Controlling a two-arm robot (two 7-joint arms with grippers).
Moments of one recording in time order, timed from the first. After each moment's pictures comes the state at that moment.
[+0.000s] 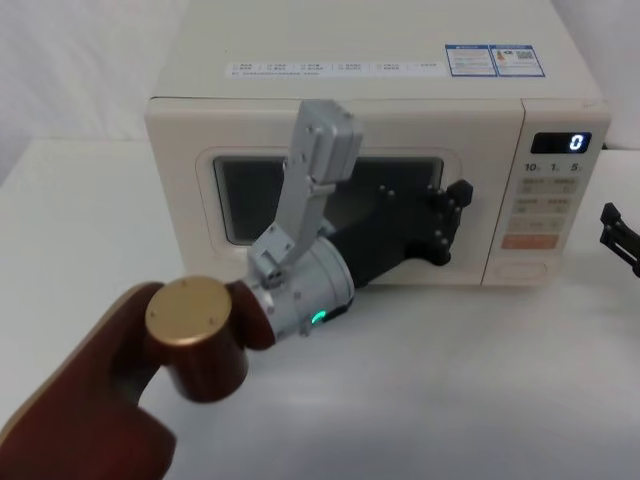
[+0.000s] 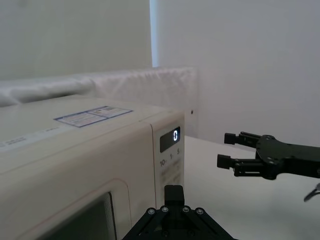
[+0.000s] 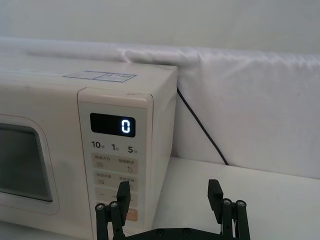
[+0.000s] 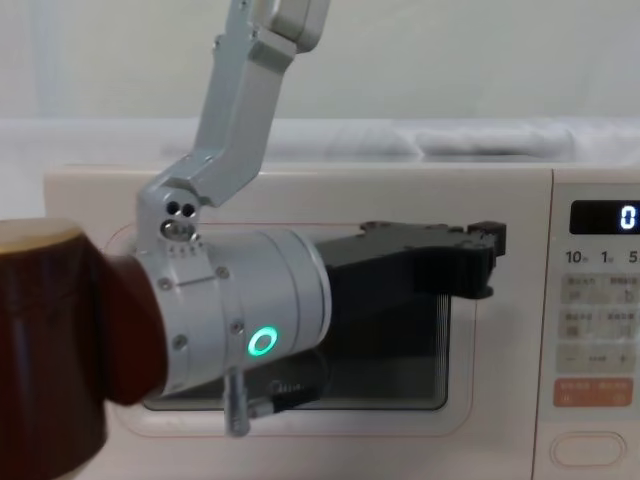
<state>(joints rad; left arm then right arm) -0.35 0.26 0.52 -1.62 -0.38 0.13 -0.42 -0.13 0.27 0.02 -1.93 0.22 0.17 0.16</state>
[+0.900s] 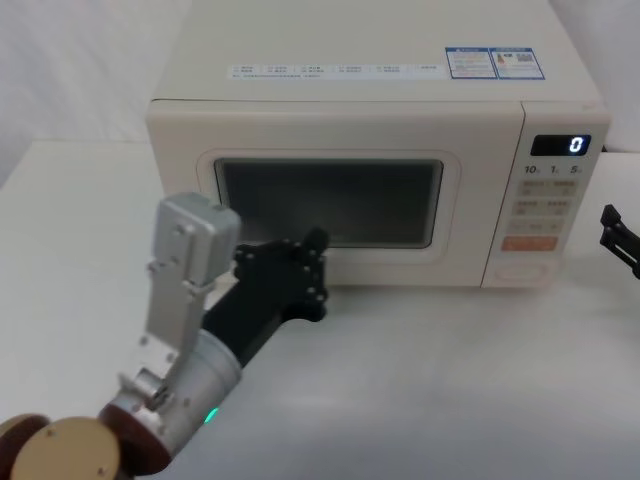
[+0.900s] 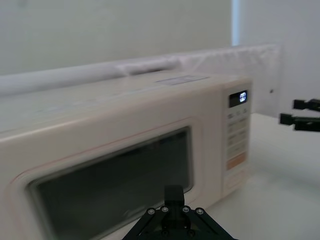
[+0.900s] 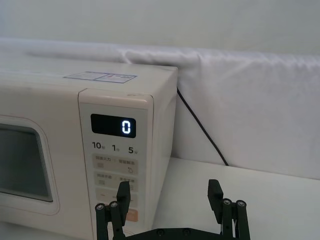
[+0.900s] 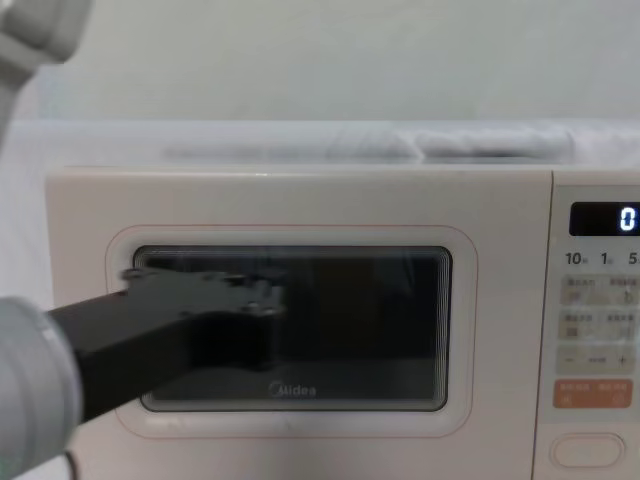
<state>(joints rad) 0.09 0.38 0.33 -2.01 -0.22 0.16 -0.11 -0.13 0.27 0.02 -1.93 0.22 0.17 0.16</state>
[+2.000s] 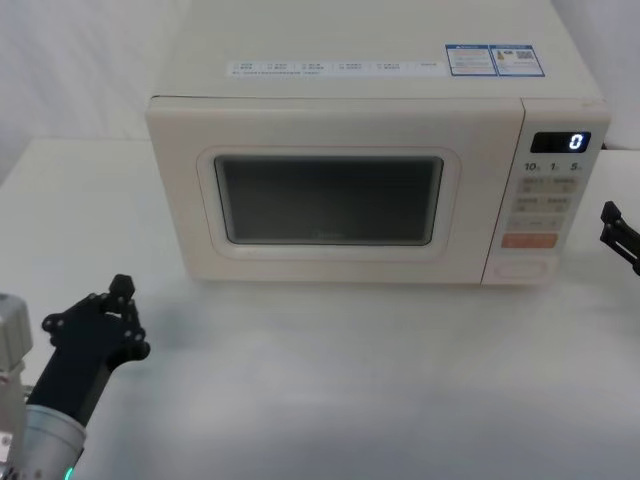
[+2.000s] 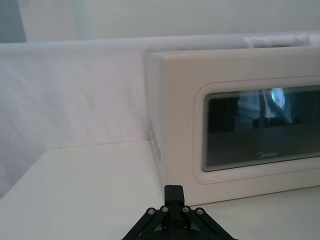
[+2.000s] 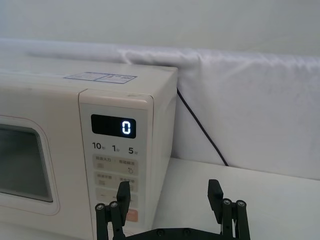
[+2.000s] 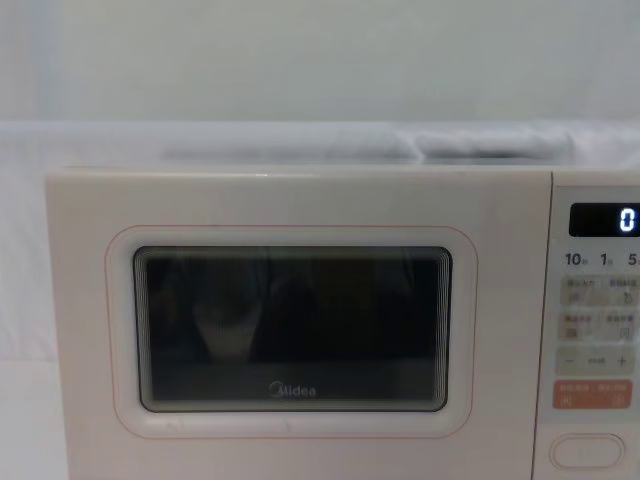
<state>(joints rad) 0.35 0.31 0.01 -1.91 -0.25 -0.10 -0.05 -0.13 0.27 0.02 -1.93 0.22 0.17 0.16</state>
